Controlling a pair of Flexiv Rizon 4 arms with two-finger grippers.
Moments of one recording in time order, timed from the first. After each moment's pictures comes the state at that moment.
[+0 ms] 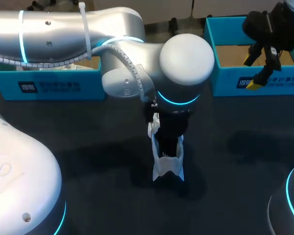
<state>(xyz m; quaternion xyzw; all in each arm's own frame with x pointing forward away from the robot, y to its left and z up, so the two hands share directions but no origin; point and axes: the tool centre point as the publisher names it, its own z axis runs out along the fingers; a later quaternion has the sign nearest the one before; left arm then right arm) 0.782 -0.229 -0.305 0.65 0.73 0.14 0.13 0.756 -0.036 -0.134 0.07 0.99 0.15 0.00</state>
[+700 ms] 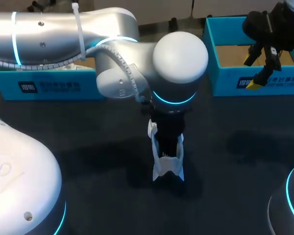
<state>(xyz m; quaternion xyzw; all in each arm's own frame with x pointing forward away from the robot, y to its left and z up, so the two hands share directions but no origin) 0.771 -0.225 -0.308 0.67 0.72 0.13 0.13 0.756 -0.036 -0.134 0.07 0.99 0.15 0.00</state>
